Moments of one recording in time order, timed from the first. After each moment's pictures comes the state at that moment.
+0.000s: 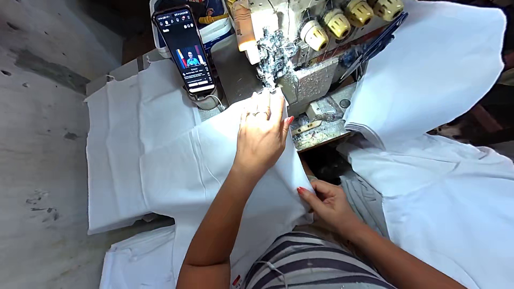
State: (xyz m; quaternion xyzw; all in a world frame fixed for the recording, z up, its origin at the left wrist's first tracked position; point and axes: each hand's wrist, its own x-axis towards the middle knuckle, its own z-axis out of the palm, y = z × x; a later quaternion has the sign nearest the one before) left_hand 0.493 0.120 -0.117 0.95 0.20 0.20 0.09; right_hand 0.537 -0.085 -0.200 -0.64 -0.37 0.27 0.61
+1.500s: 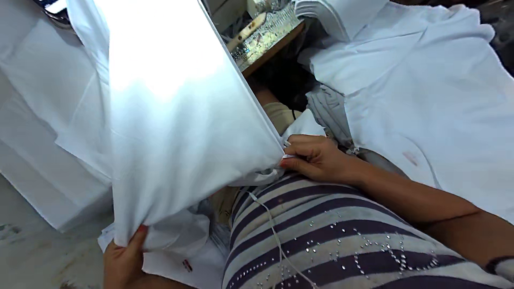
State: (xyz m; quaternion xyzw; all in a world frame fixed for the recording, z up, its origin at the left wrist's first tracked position) left_hand 0.150 0.074 -0.144 0.68 0.51 0.19 0.49; right_hand 0.525 -0.168 -0.196 -0.61 -0.53 0.28 0.52
